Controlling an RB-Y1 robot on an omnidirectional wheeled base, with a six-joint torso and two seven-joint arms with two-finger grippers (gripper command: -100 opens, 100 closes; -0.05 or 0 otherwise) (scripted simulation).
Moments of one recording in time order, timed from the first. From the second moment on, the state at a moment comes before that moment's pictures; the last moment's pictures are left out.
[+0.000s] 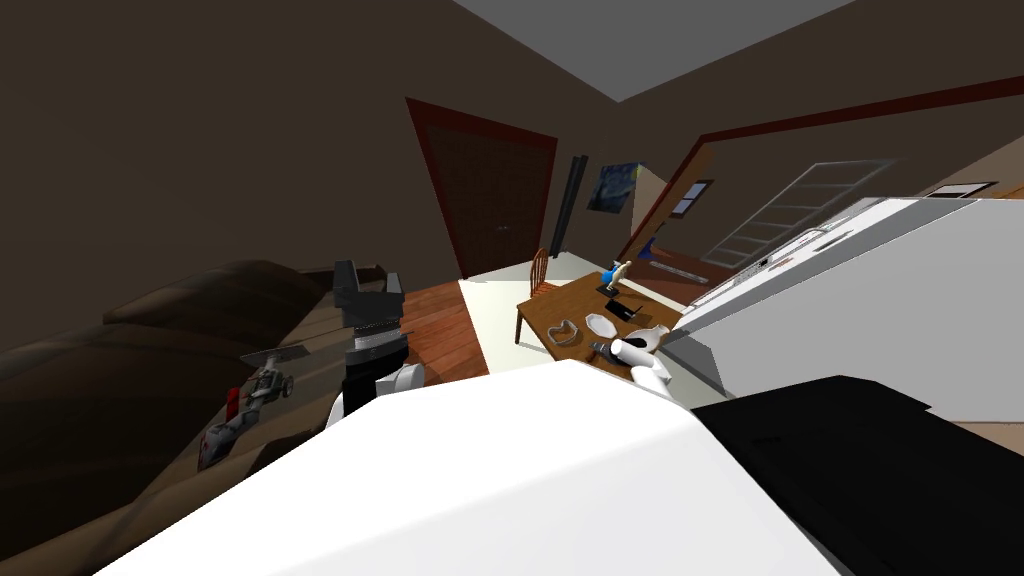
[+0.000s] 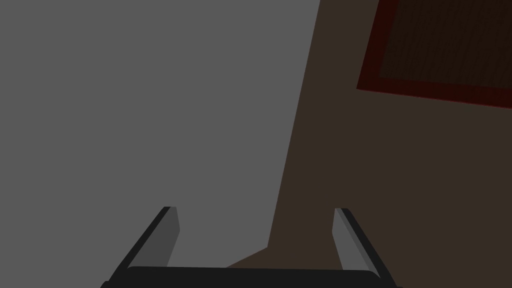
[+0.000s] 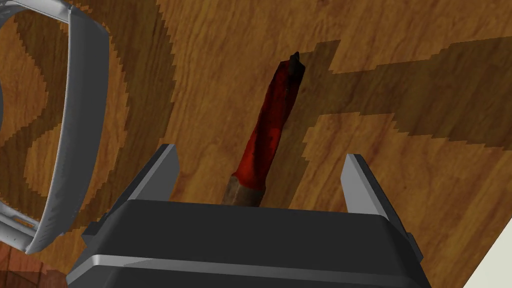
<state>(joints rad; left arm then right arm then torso) 0.46 -0.03 -0.03 -2.32 -0.11 -0.45 0.14 0.14 -0.45 -0.50 -1.10 -0.53 0.82 -1.76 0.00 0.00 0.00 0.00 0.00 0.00</state>
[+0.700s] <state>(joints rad) 0.46 -0.03 -0.03 -2.32 -0.11 -0.45 0.14 0.11 -0.49 -0.57 -0.97 -0.58 1.00 -1.92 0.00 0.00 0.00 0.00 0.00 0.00</state>
